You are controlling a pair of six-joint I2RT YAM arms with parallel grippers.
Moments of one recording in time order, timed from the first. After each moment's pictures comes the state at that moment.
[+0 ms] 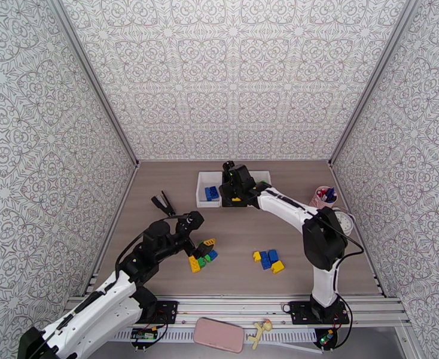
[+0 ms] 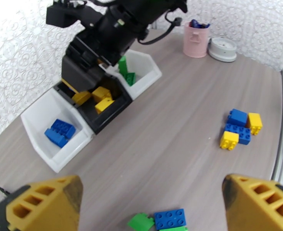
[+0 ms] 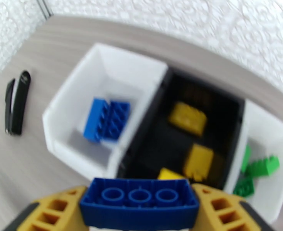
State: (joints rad) left arm -0.58 0.74 0.45 -0.06 0.26 0.15; right arm 0.66 2.03 1.67 -0.31 0.11 0.15
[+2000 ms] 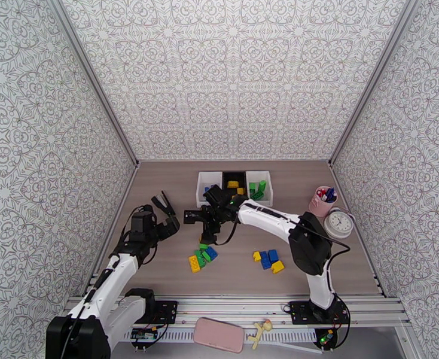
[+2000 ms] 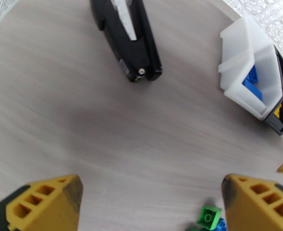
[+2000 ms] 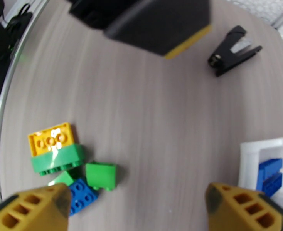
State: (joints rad) left arm -0.02 0.96 0.50 -0.33 0.08 -0.55; right arm 0.90 2.06 1.68 -0.65 -0.37 -0.68
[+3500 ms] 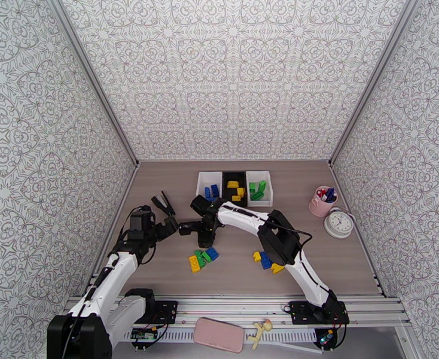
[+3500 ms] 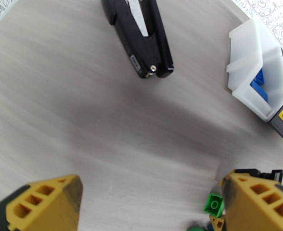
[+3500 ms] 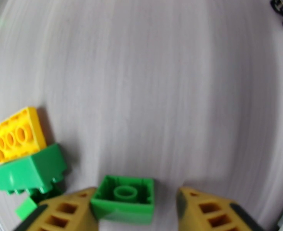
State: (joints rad) left arm -0.01 0.97 0.52 -0.36 0.08 -0.55; right arm 0.93 2.34 1.93 -0.88 -0.27 -0.65
